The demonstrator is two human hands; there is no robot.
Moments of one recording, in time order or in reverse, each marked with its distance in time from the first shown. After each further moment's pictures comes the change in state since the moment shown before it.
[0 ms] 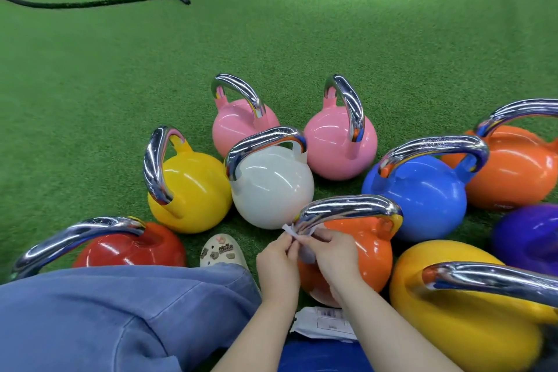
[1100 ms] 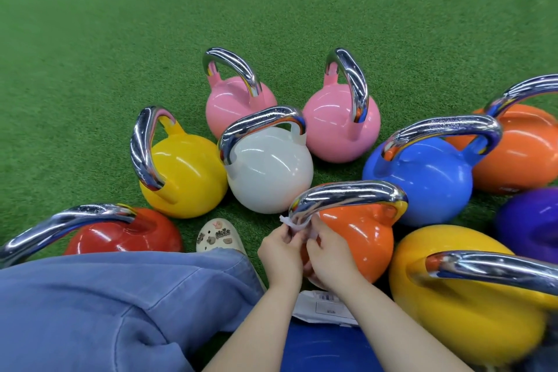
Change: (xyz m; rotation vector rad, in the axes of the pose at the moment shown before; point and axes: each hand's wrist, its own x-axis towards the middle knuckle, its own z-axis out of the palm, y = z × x) left_hand 0.003 -0.004 0.021 -0.231 -0.041 -0.262; right_hand 0.010 0.031 -0.004 -0.299 -0.236 -0.089
